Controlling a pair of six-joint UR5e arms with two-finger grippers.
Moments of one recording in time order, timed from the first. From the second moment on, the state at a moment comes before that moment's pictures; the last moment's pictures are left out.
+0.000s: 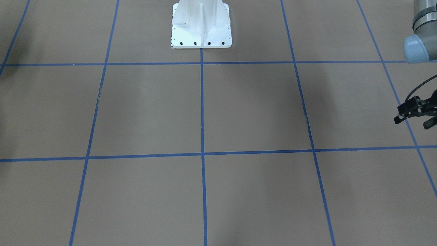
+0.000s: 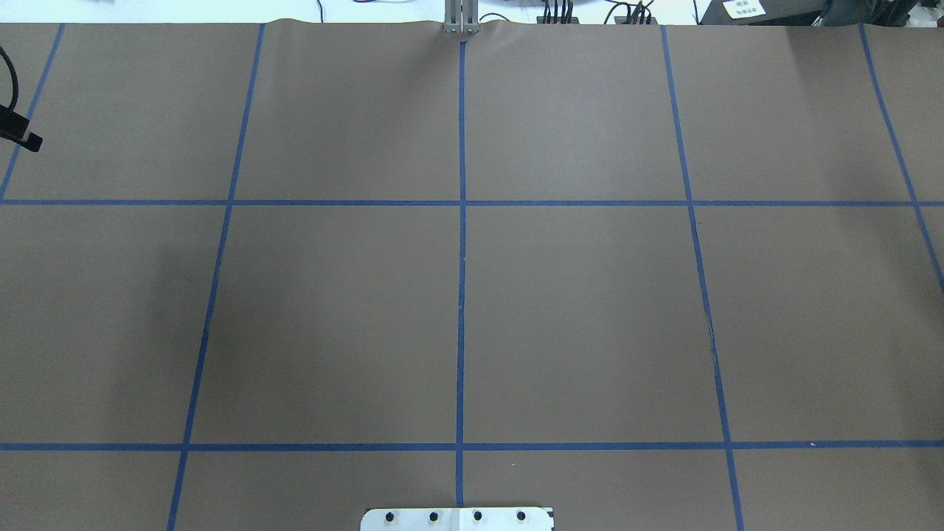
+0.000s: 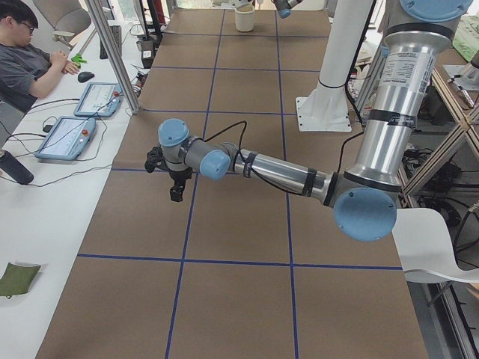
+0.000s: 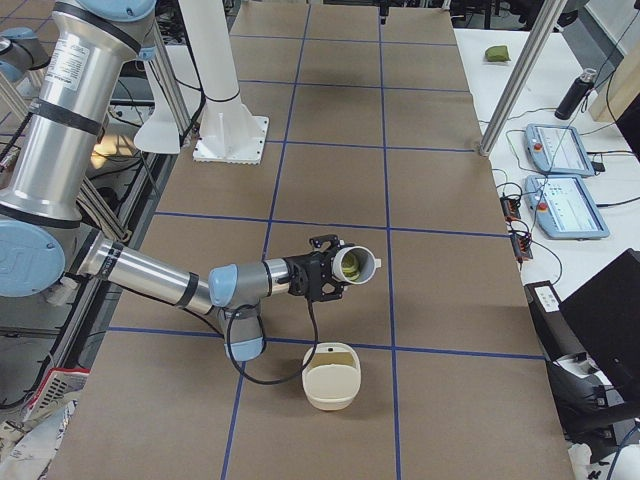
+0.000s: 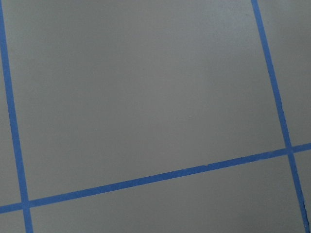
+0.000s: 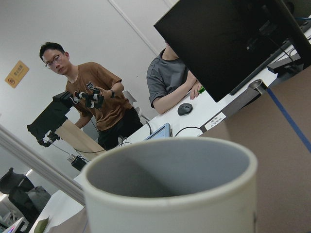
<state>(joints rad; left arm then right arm) -1.30 -1.78 -1.60 -1.78 -2.36 -0.31 1.13 -1.92 1.35 0.63 1.62 1.53</state>
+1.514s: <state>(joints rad) -1.30 -1.76 -1.63 -1.78 -2.36 -0.31 1.18 -1.92 1.15 0.91 1.50 2.50</state>
